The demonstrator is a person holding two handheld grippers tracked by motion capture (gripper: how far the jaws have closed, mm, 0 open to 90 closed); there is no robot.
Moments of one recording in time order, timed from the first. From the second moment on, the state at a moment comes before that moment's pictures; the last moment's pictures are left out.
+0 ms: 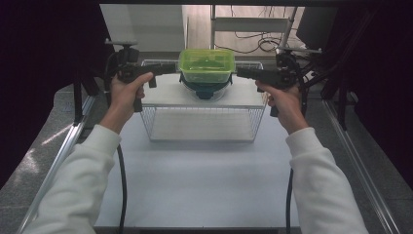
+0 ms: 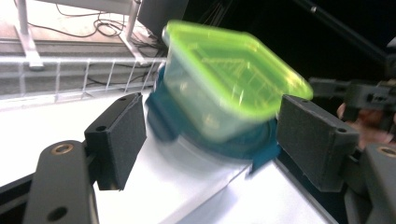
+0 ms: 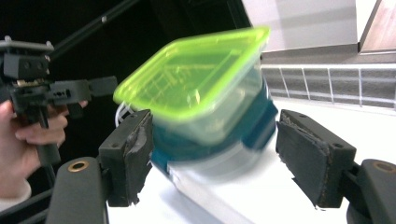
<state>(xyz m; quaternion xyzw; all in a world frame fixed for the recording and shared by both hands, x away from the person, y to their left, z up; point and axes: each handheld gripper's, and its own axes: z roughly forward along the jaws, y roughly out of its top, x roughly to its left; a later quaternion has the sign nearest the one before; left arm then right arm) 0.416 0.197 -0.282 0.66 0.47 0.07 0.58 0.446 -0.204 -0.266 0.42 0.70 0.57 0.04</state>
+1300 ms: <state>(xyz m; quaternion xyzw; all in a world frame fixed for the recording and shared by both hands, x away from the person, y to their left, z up) 0.269 0.189 -0.434 0.76 0.44 0.07 0.47 0.299 -0.254 -0.407 0.38 0.79 0.48 0.08</state>
